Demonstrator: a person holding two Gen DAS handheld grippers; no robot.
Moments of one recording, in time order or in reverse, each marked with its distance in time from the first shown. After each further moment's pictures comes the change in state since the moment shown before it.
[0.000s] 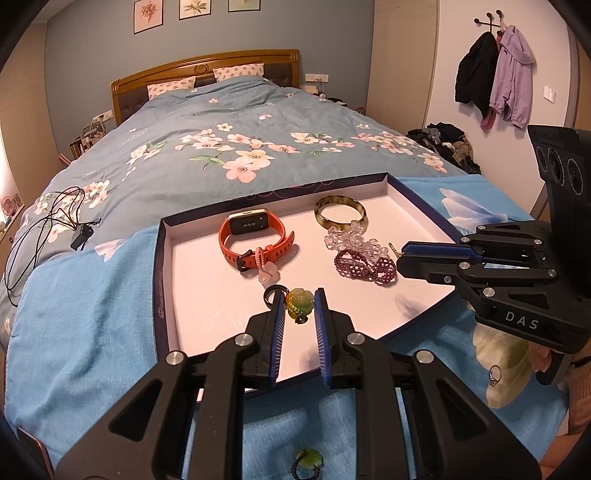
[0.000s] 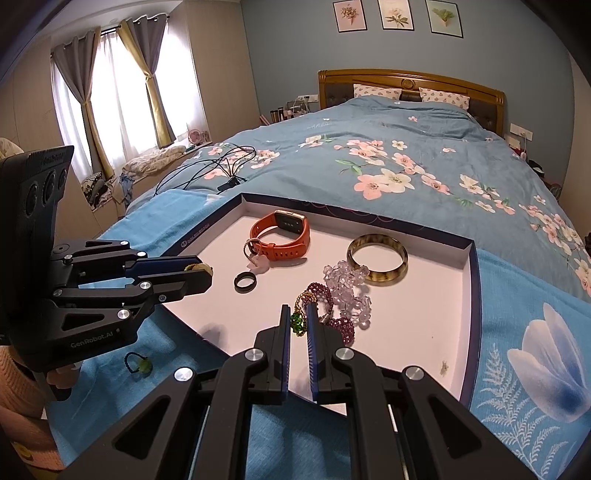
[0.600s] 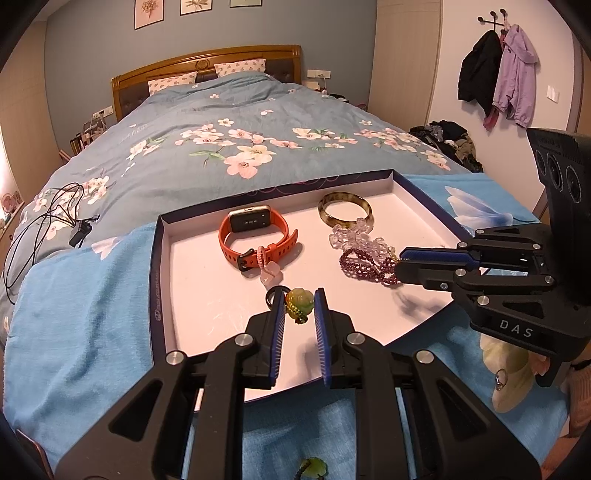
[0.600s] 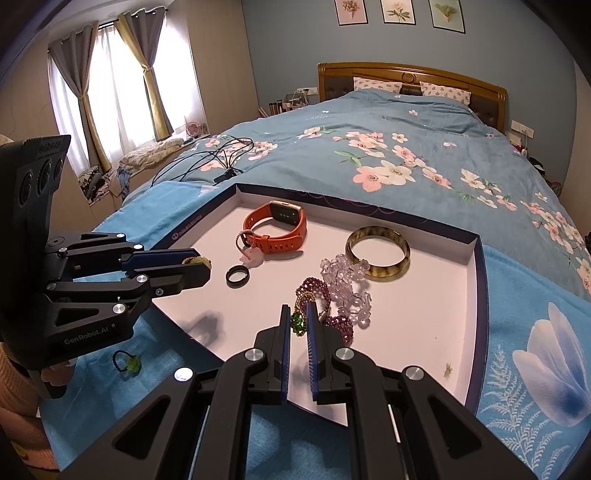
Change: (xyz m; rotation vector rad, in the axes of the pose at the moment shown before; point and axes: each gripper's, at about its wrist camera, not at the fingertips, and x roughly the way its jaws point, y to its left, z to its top) left arm 0.012 0.004 0.002 -0.010 0.016 0.000; right arm 0.013 -0.002 -0.001 -0.006 0.031 -0.007
